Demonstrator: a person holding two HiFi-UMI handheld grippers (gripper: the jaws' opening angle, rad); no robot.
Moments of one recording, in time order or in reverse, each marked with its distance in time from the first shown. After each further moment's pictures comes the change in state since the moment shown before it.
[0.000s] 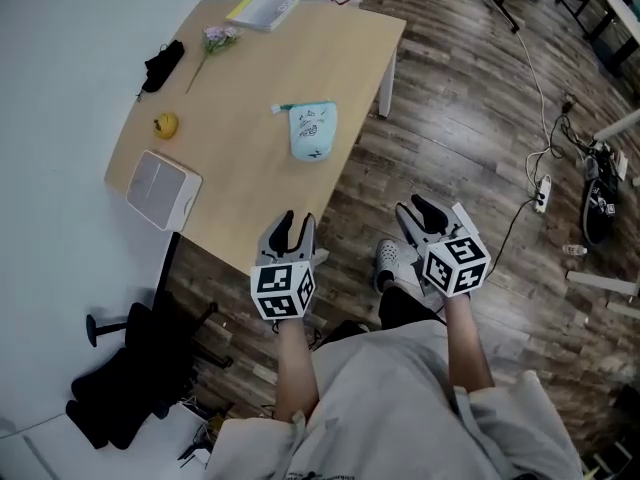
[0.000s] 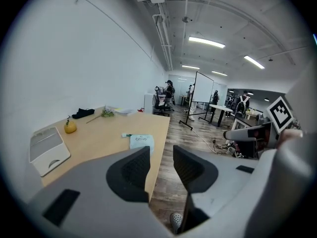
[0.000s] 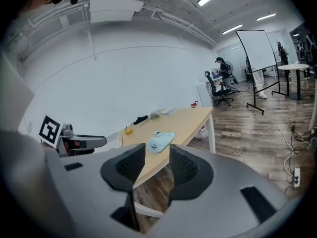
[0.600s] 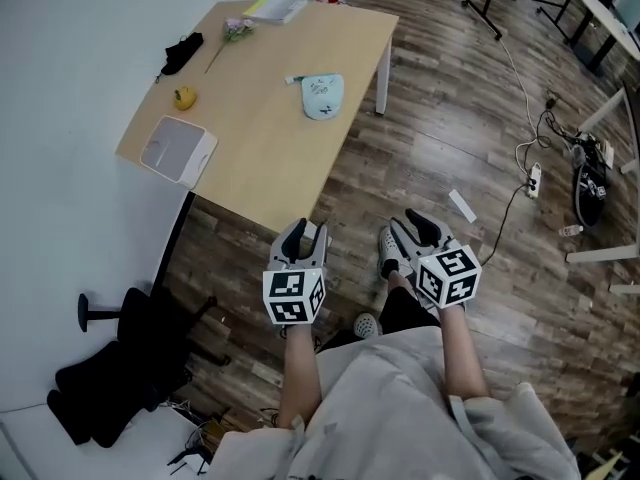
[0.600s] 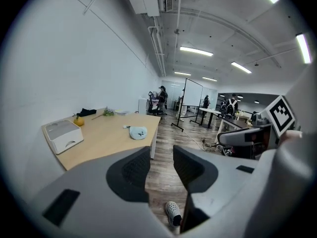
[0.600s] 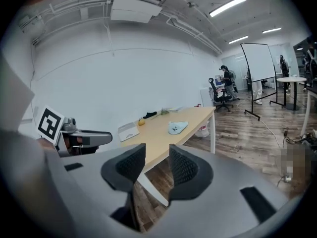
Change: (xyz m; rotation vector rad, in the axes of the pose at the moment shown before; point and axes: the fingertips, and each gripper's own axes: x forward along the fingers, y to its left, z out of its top) left arm -0.179 -0.032 -0.102 0.028 -0.069 -0.083; right arm -0.121 0.152 -0.120 -0.087 -0.027 -0.027
